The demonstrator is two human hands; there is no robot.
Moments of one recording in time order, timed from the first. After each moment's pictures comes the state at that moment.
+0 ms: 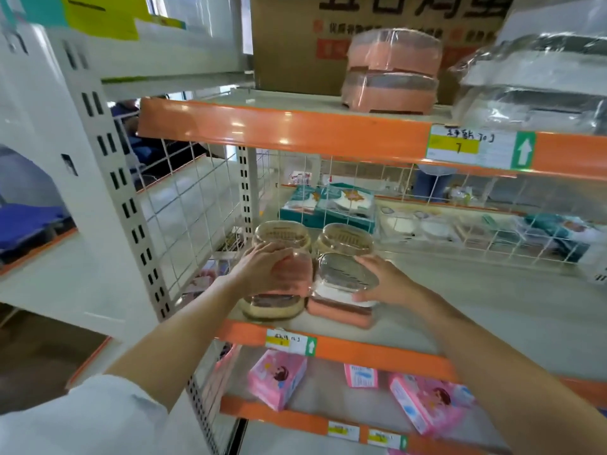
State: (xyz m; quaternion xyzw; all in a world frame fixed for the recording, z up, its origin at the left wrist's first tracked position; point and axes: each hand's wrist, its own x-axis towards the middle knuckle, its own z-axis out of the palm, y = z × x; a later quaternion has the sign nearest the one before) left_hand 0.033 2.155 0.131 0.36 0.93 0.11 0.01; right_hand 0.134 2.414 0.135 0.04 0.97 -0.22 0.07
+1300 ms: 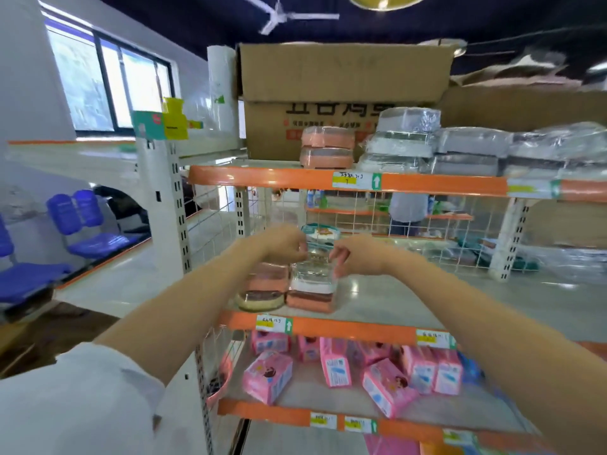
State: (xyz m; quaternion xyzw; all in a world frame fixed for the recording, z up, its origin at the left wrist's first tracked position) left_hand 0.240 2.181 0.288 0.43 0.90 0.04 -0.04; right_hand 0.339 2.339 0.291 -0.03 0.99 -0.11 -0.02
